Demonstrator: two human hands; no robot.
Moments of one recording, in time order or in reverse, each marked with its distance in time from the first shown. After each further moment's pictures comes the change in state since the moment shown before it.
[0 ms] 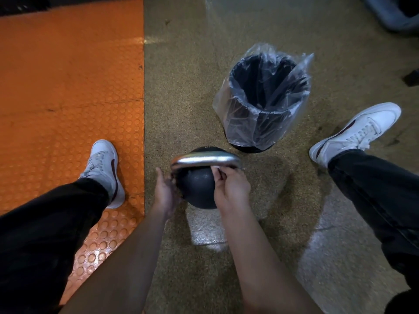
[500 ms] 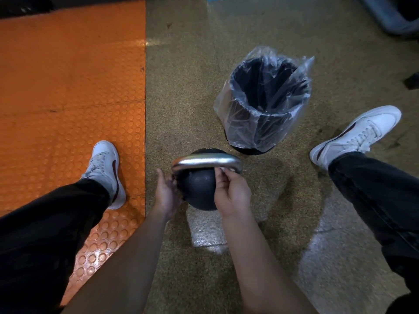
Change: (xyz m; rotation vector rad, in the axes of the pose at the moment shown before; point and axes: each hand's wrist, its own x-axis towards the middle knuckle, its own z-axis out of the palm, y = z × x) left_hand 0.003 0.000 0.002 -0.107 -0.005 -0.012; right_hand 0.004 0.002 -0.008 -0.086 -0.059 0.033
